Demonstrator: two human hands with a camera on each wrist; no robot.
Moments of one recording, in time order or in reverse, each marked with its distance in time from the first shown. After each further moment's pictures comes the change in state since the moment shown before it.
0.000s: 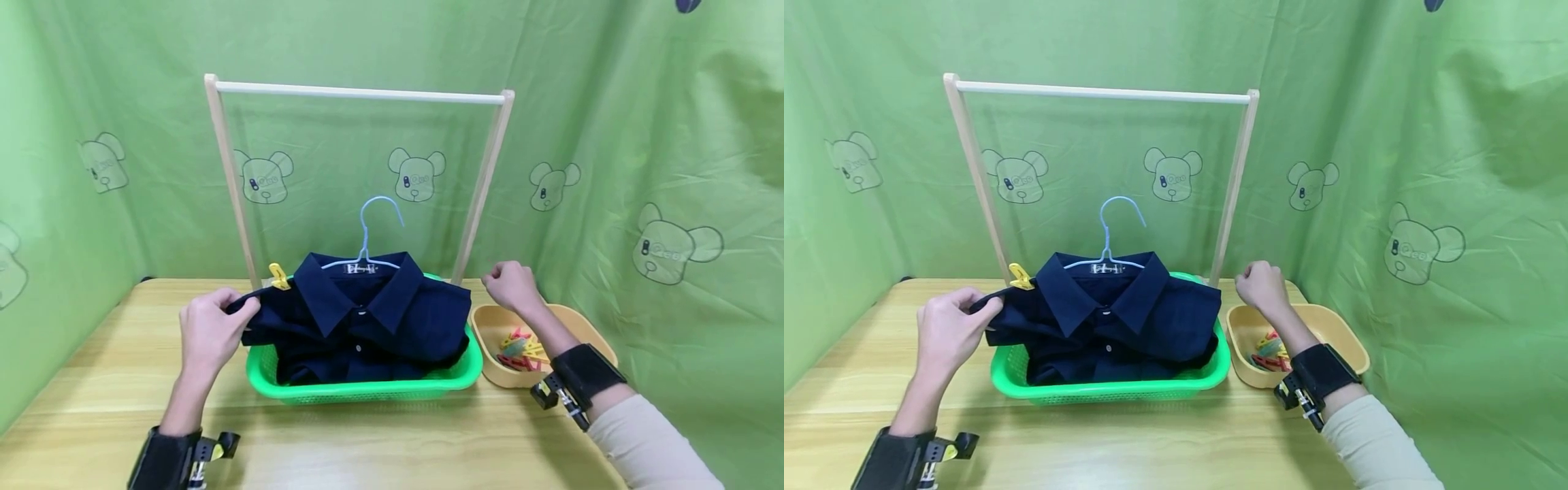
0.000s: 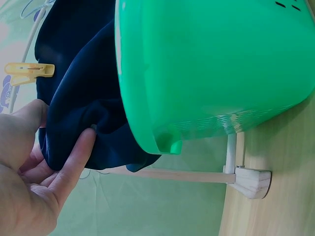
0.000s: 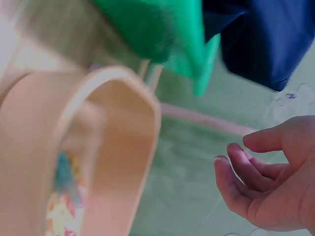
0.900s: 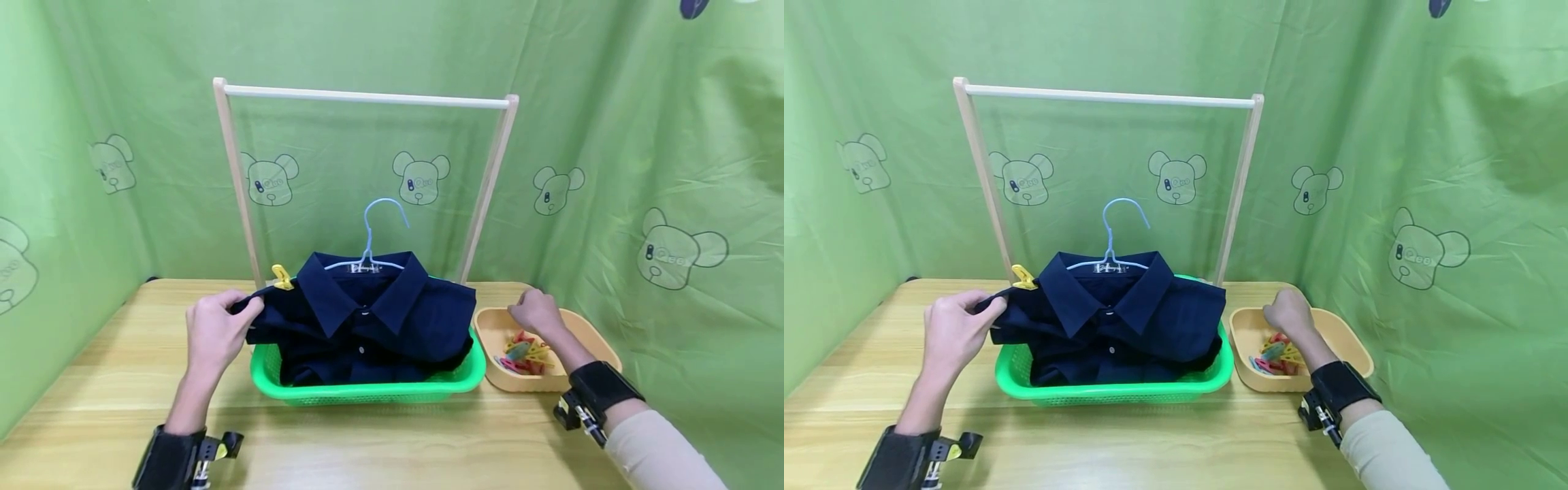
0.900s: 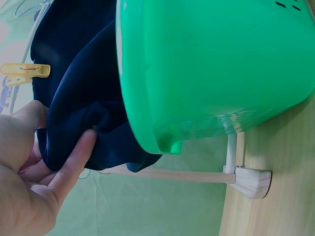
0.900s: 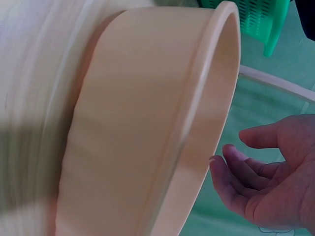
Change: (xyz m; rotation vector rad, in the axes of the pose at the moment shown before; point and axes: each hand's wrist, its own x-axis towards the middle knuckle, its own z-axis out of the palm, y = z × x) left_hand 0.000 -0.003 0.001 -0.009 0.009 0.032; right_hand -0.004 0.070 0.020 -0.087 -0.169 0.197
